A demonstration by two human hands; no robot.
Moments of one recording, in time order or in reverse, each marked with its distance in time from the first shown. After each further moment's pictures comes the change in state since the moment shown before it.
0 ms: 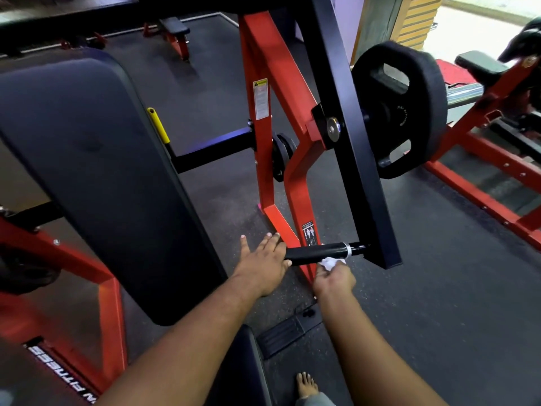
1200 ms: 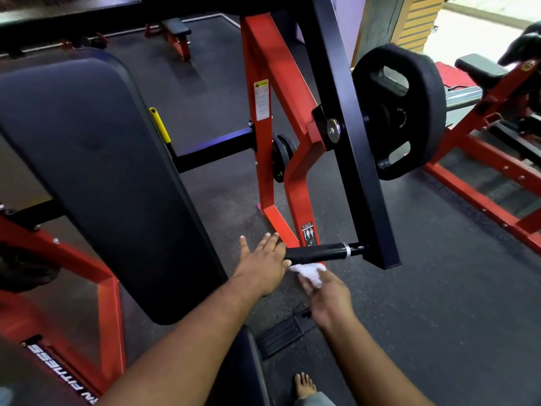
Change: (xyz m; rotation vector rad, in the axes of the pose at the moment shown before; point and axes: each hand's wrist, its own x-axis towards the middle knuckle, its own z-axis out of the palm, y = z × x) left_hand -0.001 0.002 0.000 -0.028 0.007 -0.022; right_hand -0.036 0.015 -0.040 -0.310 -0.341 0.046
